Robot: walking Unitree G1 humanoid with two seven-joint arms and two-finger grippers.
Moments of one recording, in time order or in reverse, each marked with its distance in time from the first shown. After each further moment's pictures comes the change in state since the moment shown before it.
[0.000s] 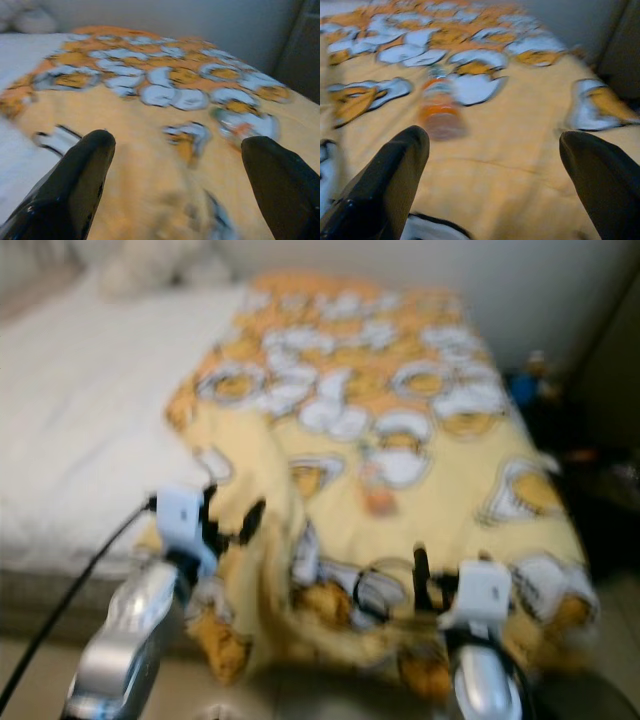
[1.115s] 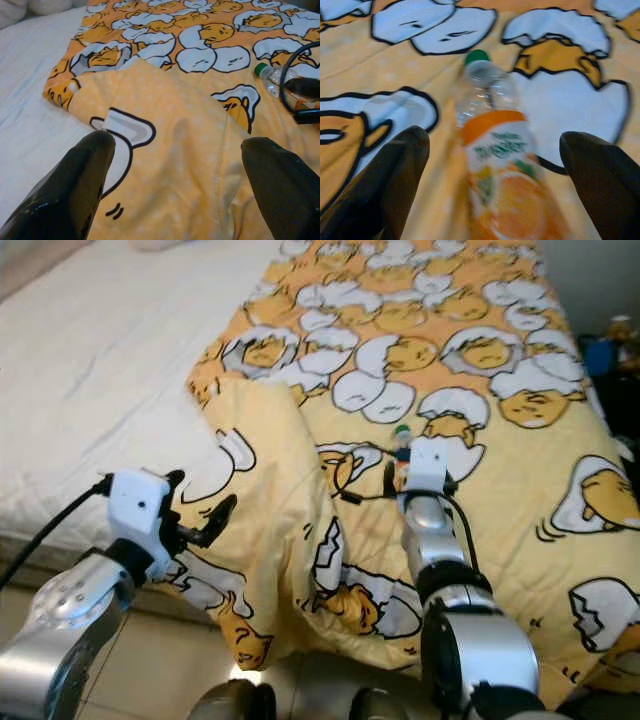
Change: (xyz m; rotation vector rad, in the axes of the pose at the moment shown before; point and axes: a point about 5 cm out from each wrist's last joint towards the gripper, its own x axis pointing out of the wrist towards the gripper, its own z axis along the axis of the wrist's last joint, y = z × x) left arm -0.038 0.020 0.046 0.179 0.057 -0.067; right arm 0.159 0.034 0.049 -0.027 0.113 -0.046
